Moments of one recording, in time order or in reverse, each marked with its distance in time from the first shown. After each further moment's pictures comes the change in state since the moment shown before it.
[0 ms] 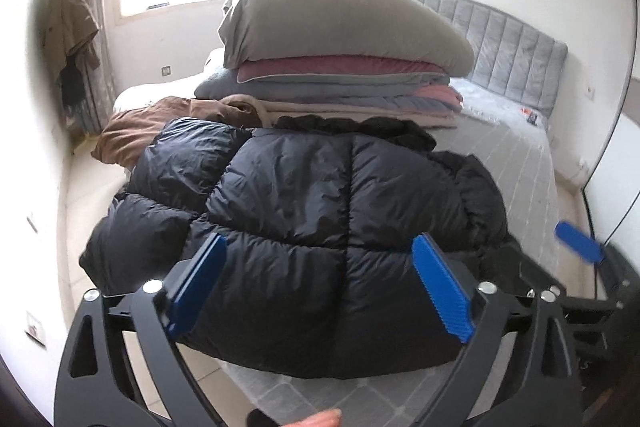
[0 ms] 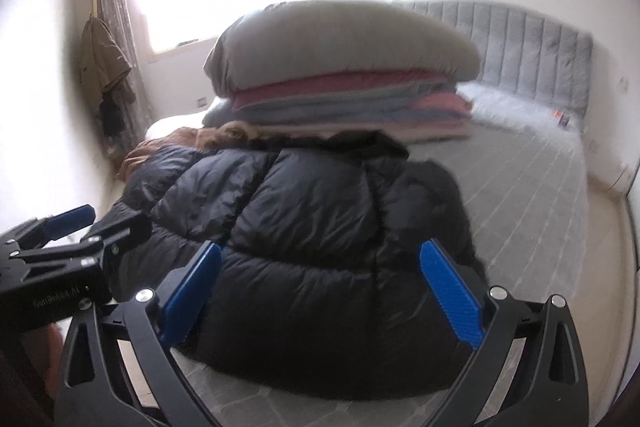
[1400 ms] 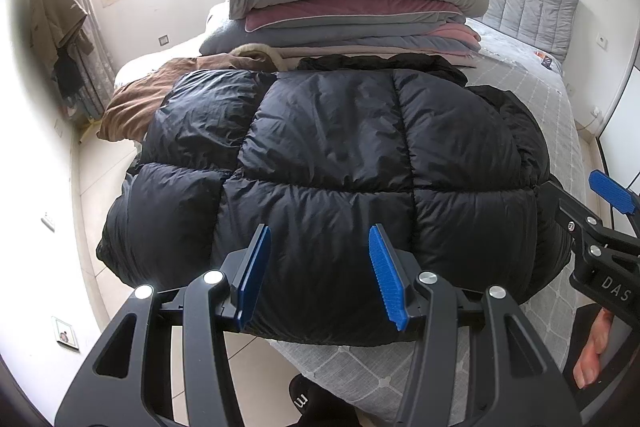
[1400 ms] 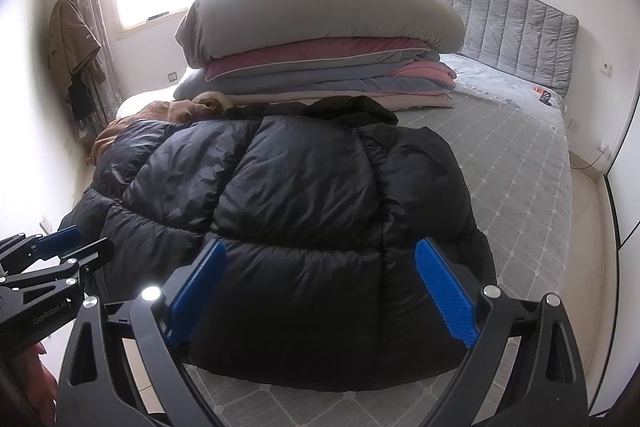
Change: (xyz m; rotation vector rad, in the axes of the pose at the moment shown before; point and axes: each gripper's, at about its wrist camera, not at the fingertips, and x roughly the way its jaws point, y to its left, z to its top) left arm 0.037 0.037 -0.013 0.099 0.214 0.057; right arm 0.033 0.026 -0.002 0.004 0.111 -0.133
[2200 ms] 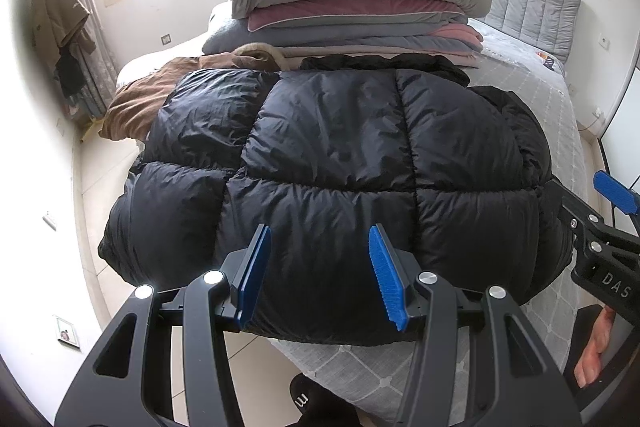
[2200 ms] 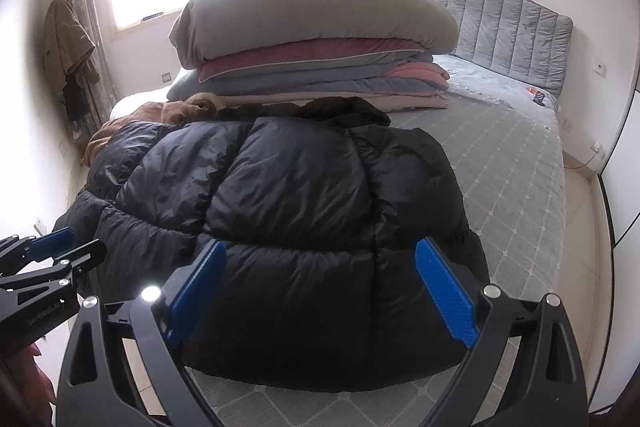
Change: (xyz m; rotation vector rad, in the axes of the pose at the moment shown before) left arm -0.002 0.001 0.000 -0.004 0.001 0.004; right arm 0.000 -0.002 -0.001 0.003 -0.003 -0.020
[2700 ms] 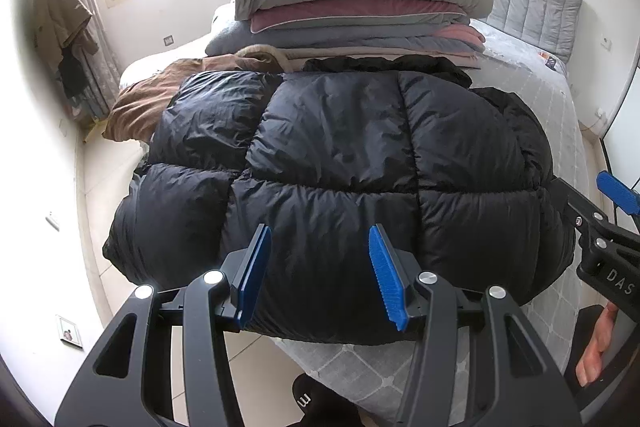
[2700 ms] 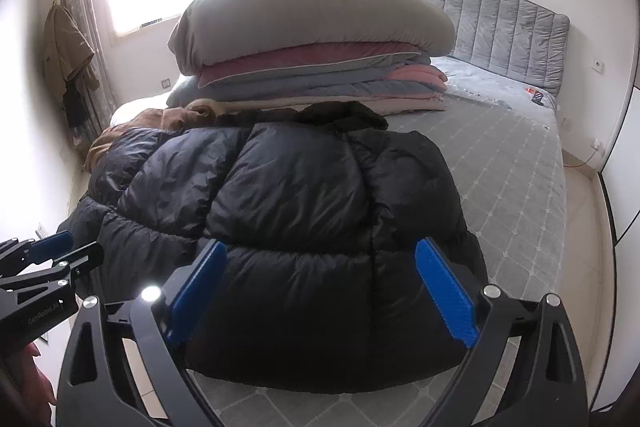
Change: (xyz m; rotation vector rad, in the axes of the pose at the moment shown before) left arm -0.003 0.001 0.000 0.001 -0.003 0.009; right arm -0.002 -0.003 0.000 0.014 -0.010 -0.003
